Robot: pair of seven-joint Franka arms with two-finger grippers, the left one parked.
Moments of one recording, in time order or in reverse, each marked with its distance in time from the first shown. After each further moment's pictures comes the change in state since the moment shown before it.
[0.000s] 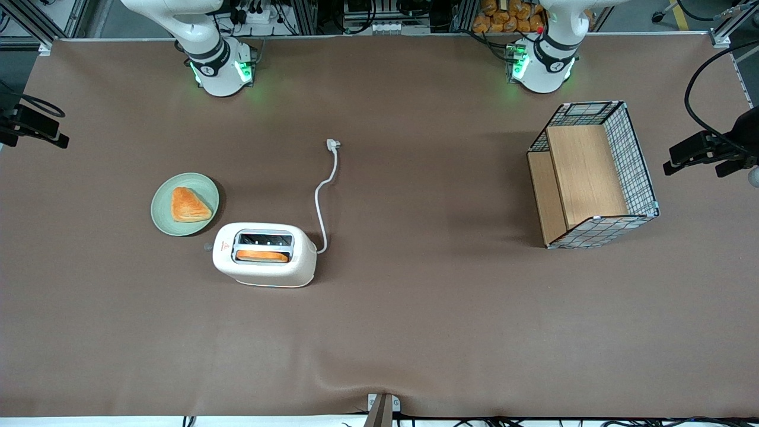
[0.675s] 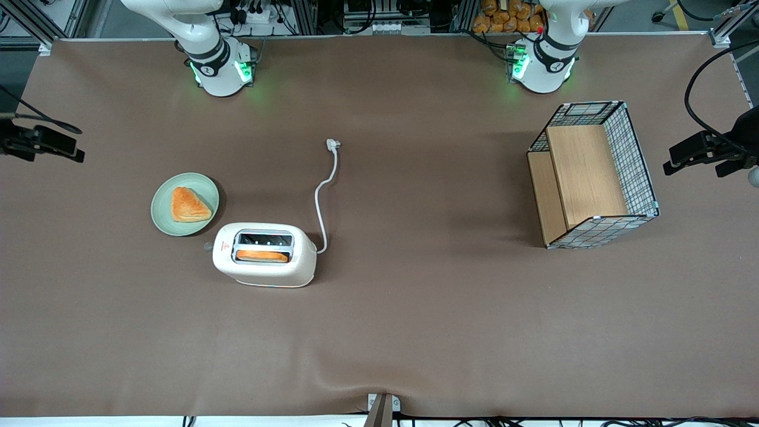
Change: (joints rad) arm 0.004 0.076 0.012 -0.012 0.006 0.019 -0.001
